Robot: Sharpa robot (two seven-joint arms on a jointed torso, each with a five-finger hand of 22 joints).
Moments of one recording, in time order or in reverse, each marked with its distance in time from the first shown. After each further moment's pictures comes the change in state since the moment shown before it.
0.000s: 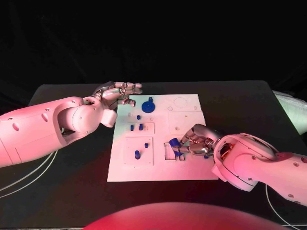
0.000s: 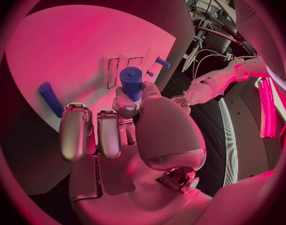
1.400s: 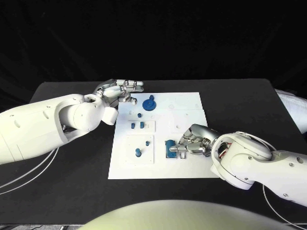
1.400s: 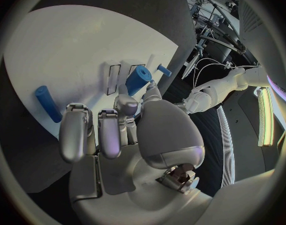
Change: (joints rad) left arm 0.000 -0.002 0.000 0.001 0.000 0.002 -0.001; left_hand 0.000 0.000 0.000 0.000 0.006 0.000 0.000 0.000 0.000 -0.004 -0.003 0.007 0.001 -0.002 -0.002 0.000 -0.002 0.000 0.000 0.000 0.000 -0.001; right arm -0.002 0.028 -0.004 -0.019 -0.064 0.053 -0.007; right_hand -0.075 -0.003 -0.119 -0.044 -0.331 0.036 -0.022 -0.011 0.100 0.012 -0.007 -0.068 -0.009 0.000 0.000 0.004 0.000 0.000 0.003 -0.003 0.008 -0.005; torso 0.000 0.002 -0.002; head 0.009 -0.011
